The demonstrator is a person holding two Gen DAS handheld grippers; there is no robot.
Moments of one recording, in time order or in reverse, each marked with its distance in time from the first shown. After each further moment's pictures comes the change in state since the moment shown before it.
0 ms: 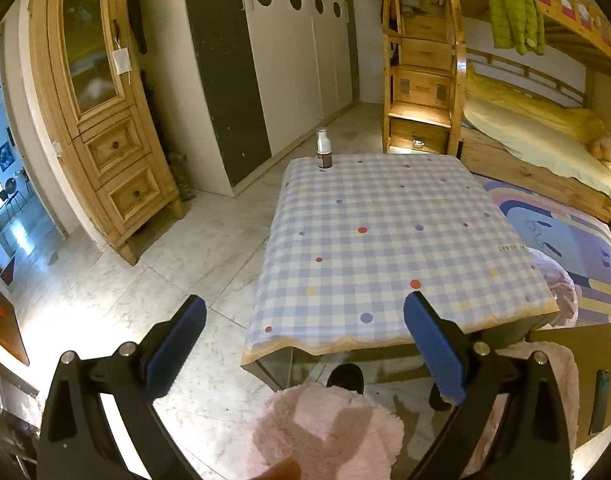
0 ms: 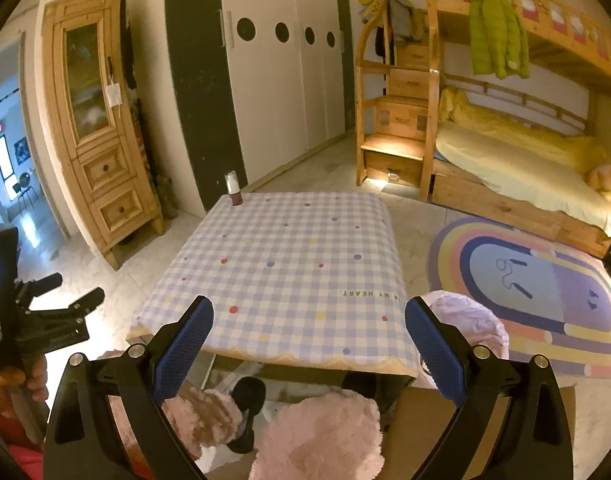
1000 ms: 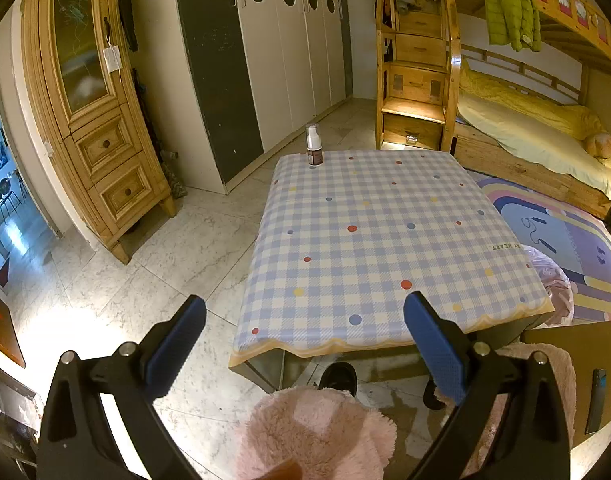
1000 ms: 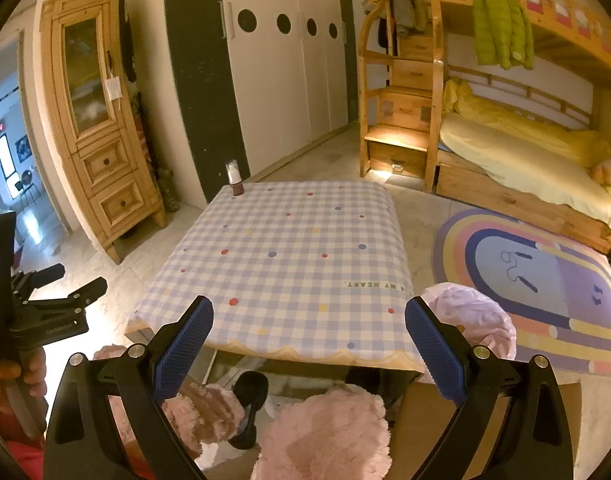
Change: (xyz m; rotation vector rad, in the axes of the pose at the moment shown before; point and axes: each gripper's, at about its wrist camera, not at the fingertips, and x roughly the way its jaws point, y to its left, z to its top) left arm 0.008 -0.009 -0.004 0.011 0.013 -0.024; right arm 0.012 -0.002 -0.008 -0.001 0.024 0.018
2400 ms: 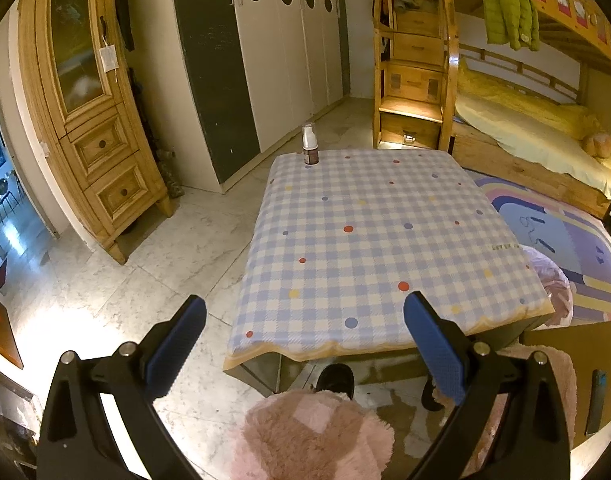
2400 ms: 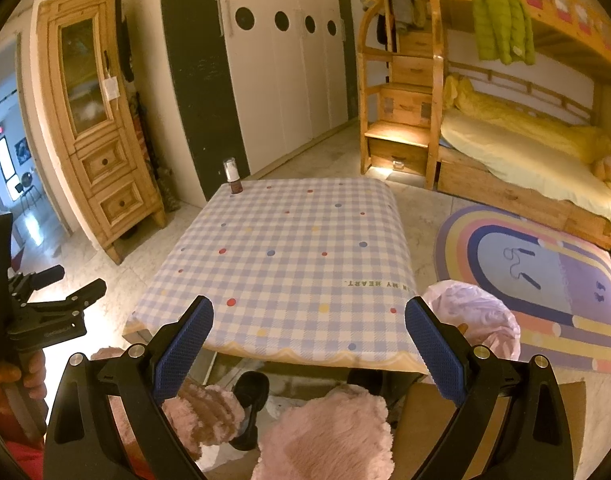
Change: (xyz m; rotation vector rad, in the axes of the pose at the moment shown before) left arm 0.006 0.000 -0.001 -0.001 0.003 -0.007; right arm 0.003 0.001 -0.003 0.009 0.004 0.002
